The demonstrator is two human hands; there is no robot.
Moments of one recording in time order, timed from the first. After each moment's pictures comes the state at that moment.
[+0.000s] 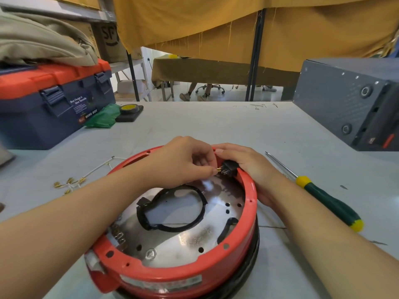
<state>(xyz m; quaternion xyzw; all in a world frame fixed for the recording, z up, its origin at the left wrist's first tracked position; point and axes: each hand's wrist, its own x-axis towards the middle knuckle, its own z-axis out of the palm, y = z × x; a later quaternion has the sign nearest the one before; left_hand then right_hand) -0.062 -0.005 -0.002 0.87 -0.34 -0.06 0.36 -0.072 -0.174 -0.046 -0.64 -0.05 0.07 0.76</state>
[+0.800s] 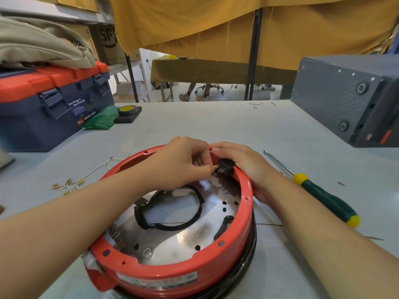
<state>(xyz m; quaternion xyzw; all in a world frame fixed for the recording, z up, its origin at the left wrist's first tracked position) -0.067 -0.010 -0.006 0.88 -0.33 -0.02 0.35 -0.073 -0.173 -0.046 -0.65 -0.04 0.06 0.76</state>
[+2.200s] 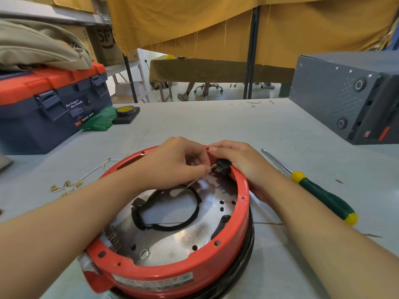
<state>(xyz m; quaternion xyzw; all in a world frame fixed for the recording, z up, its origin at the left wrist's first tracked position) -0.070 -0.008 -0.001 0.88 -0.33 -0.05 0.35 -0.071 -0.175 -0.046 -0.70 -0.04 0.03 0.71</state>
